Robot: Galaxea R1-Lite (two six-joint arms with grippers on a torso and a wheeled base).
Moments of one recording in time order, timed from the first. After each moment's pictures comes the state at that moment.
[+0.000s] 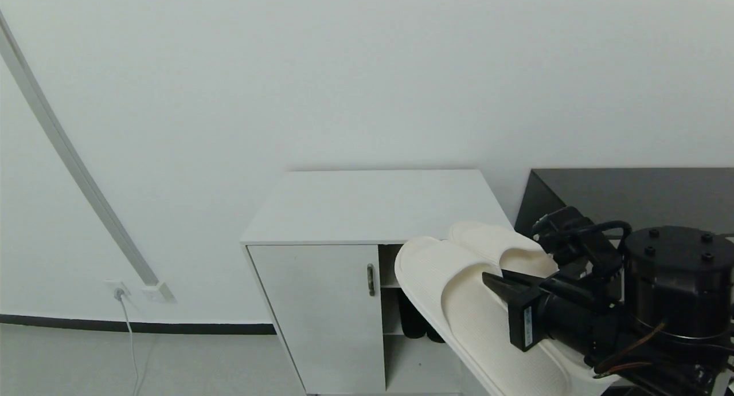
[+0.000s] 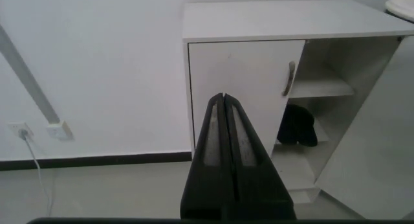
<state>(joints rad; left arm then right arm) 0.00 0.00 0.00 0.00 -0.02 0.01 0.83 1.53 -0.56 -0.70 -0.27 0.10</state>
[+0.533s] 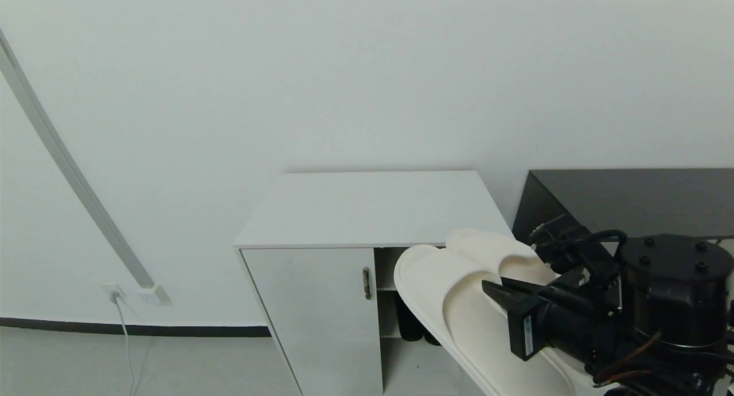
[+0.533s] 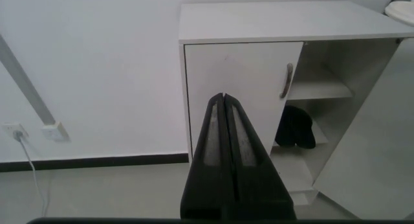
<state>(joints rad) 0.00 0.00 0.00 0.00 -0.02 0.01 0.83 1.53 -0.53 -0.70 -0.26 0.10</state>
